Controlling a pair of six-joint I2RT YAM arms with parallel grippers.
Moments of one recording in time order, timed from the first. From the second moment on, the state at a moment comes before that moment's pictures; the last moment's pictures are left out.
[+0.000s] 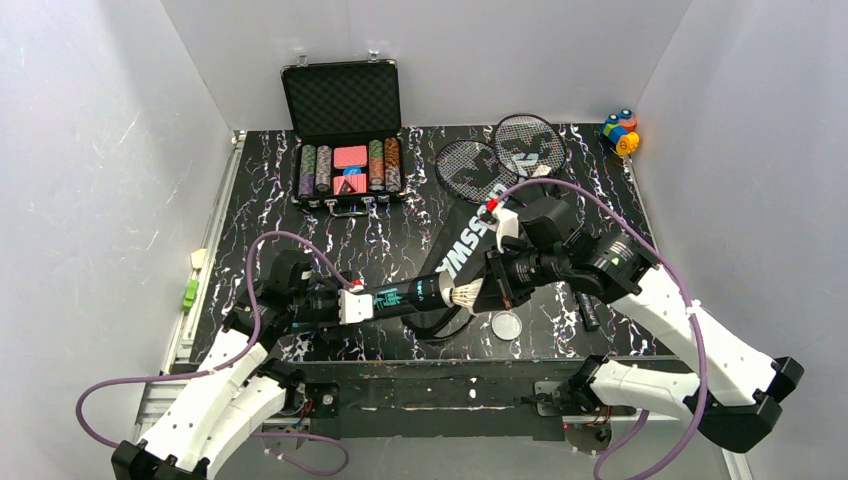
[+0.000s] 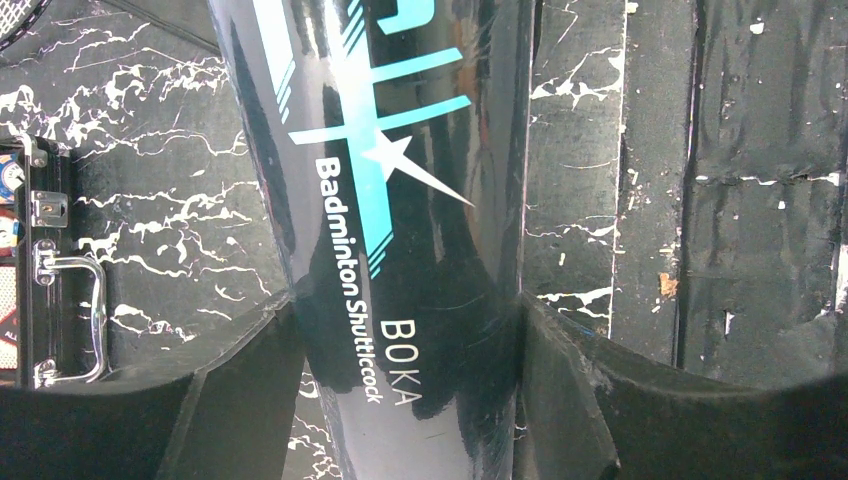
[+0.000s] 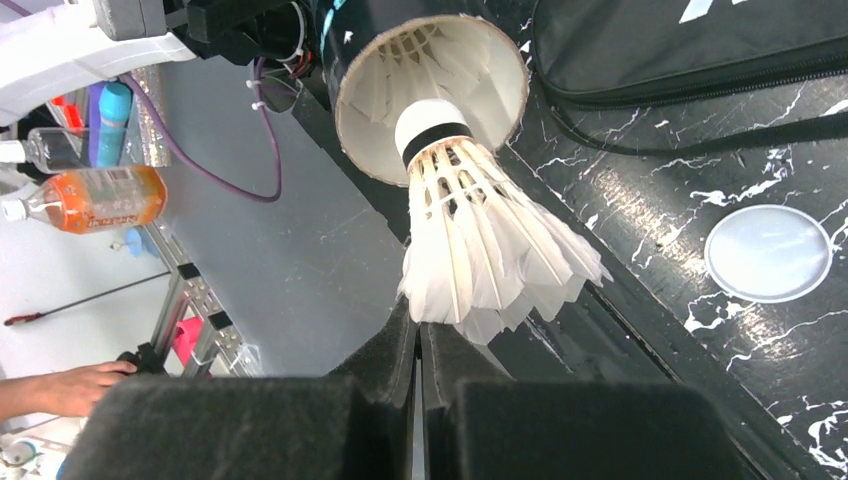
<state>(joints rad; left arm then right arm) -0.42 0.69 0.61 -0.75 0.64 1.02 0.84 1.03 1.24 -1.02 -0.44 0.46</state>
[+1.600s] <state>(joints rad) -0.42 0.67 0.62 -0.79 0.69 1.01 0.83 0.89 0.96 -0.70 -0.25 0.68</state>
